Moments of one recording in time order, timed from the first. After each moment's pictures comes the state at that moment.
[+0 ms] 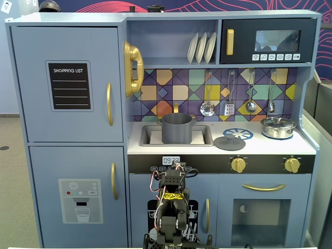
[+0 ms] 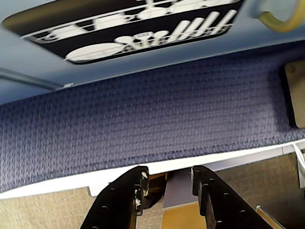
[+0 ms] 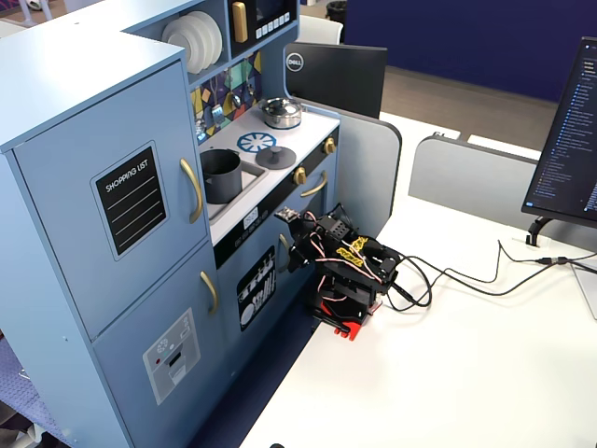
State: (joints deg) arm 4.0 182.5 170.5 77.9 -86.3
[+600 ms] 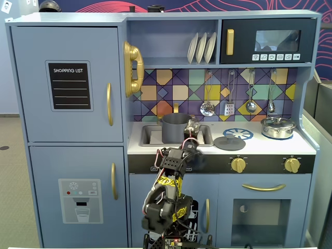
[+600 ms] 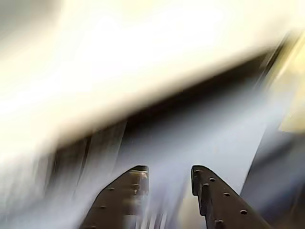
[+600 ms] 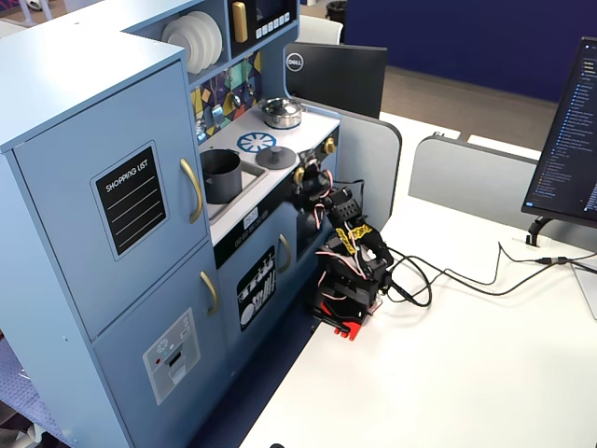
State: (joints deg) arm 26.1 170.9 140.4 48.9 -89.6
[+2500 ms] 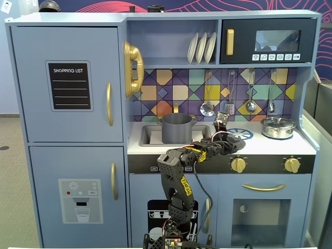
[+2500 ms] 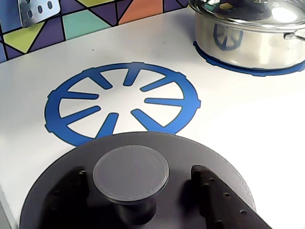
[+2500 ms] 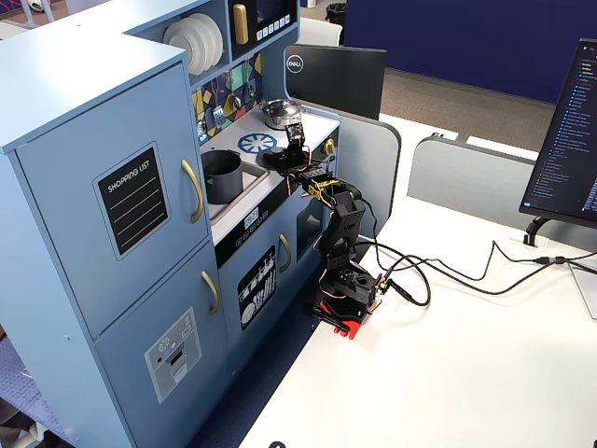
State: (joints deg) arm 35.0 109.7 122.2 -10.1 -91.5
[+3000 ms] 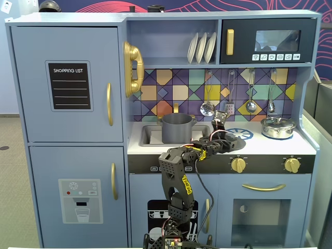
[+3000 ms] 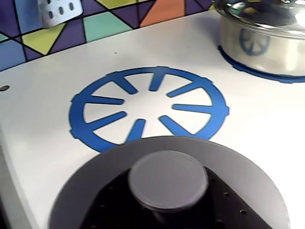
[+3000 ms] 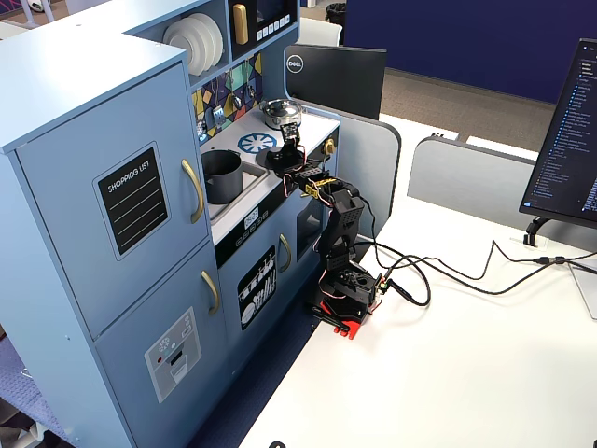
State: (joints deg) arm 32.3 107.1 119.8 -11.1 -91.1
